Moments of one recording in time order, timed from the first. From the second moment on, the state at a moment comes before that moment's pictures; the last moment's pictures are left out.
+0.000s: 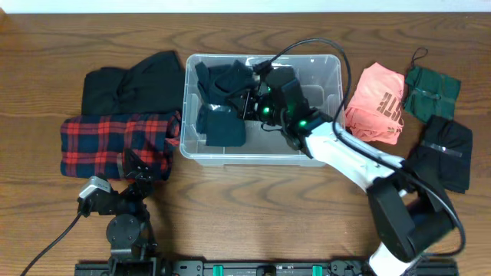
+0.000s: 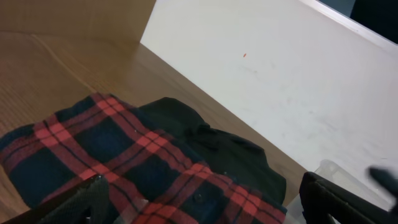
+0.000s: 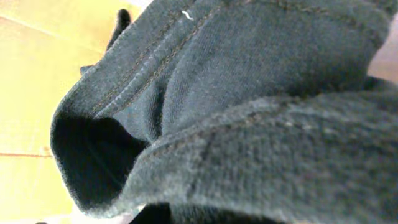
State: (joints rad) left arm 0.01 0.01 0.02 -0.09 -0.42 -0.56; right arm 0.58 1.84 1.13 0.17 -0.38 0.81
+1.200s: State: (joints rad) left arm 0.01 0.01 0.02 -0.09 -0.42 -0.56; right arm -0.77 1.43 1.09 -0.71 -0.20 0.31
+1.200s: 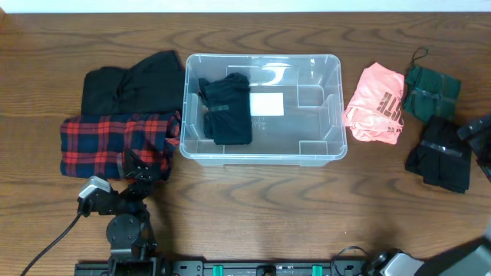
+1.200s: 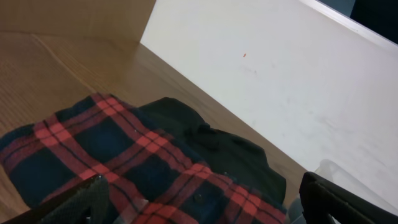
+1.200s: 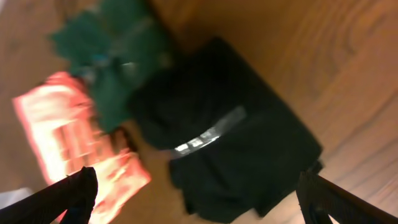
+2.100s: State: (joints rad) left arm 0.01 0.01 0.02 -0.09 -0.42 -0.56; right arm -0.89 1.87 1.10 -0.65 -0.48 0.10
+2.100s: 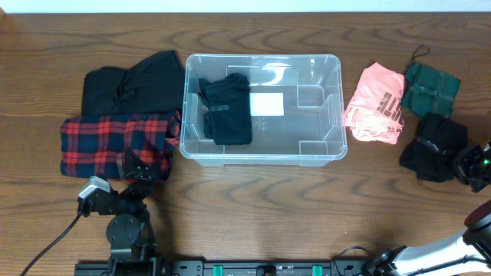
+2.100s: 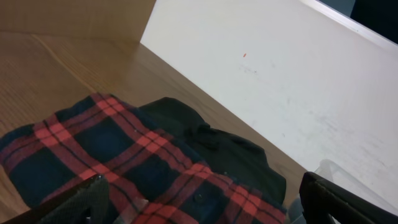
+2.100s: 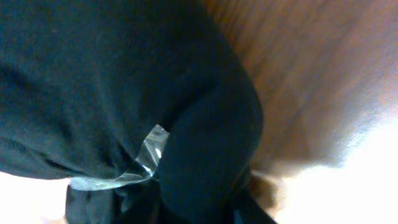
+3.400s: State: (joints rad) left arm 0.01 0.01 0.02 -0.09 -0.42 -0.56; right arm 0.39 1.61 1.08 -0.18 -0.36 0.97
